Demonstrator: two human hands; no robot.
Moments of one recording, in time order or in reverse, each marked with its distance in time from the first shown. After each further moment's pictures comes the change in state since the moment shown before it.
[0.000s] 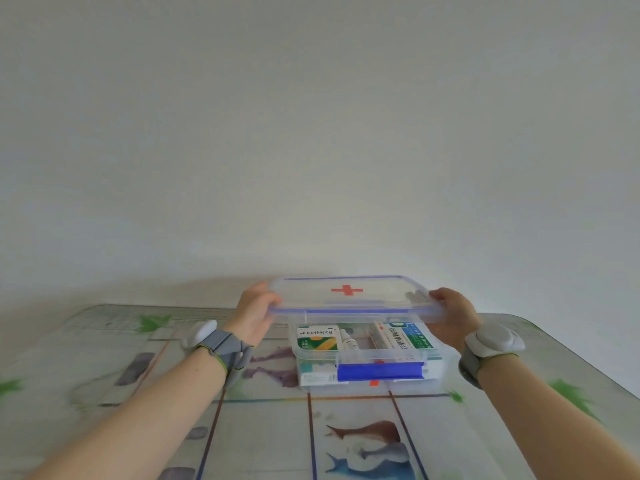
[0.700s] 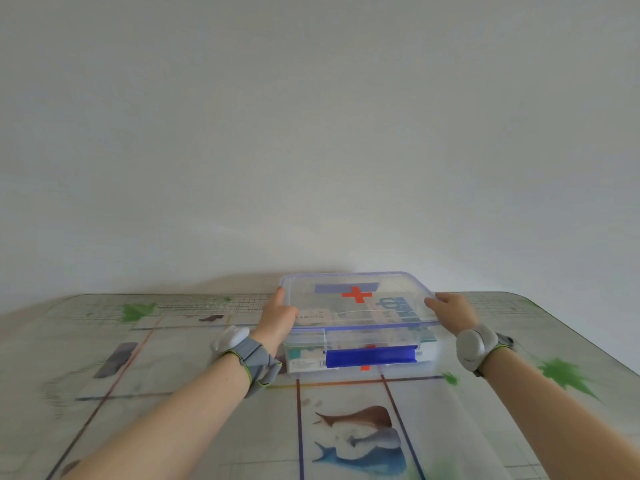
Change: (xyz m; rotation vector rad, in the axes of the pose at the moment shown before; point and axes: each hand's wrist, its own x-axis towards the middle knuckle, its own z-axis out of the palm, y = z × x) left_hand 0.005 -0.057 0.039 0.534 -0.055 -0.020; right_hand 0.027 0.024 -0.040 -1.039 0.240 -0.259
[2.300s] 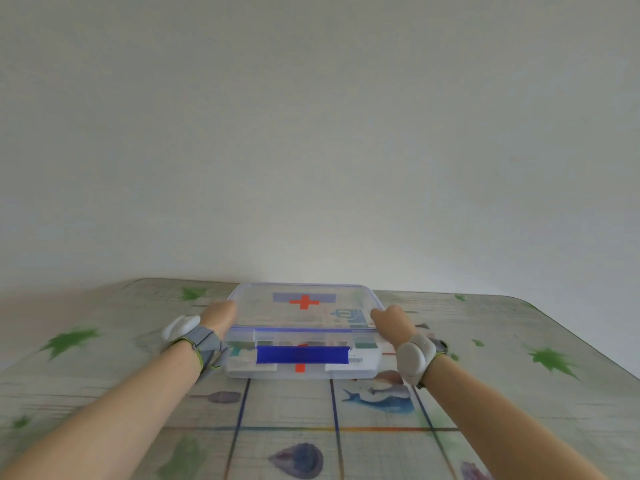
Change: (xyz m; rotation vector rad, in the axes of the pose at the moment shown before) left_hand -0.088 -0.018 -0.145 0.415 0.258 -0.329; right_hand -0.142 -0.078 0.069 -0.131 -0.232 -0.021
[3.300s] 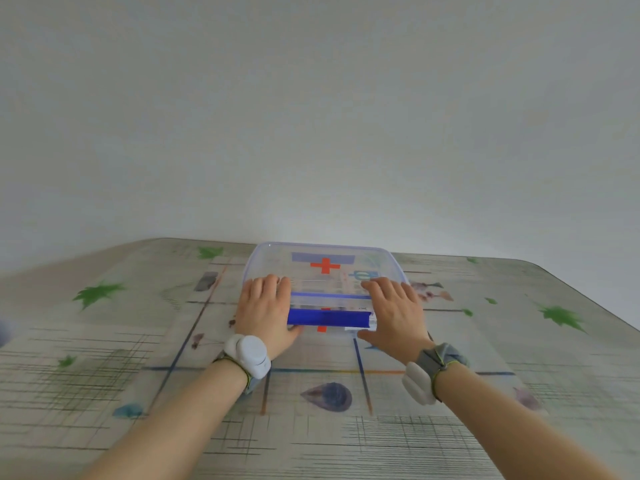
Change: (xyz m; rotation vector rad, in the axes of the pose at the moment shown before) left_hand -0.059 -0.067 0.048 0.750 0.572 0.920; right_hand -0.056 0.038 0.061 -0.730 0.346 -0.712
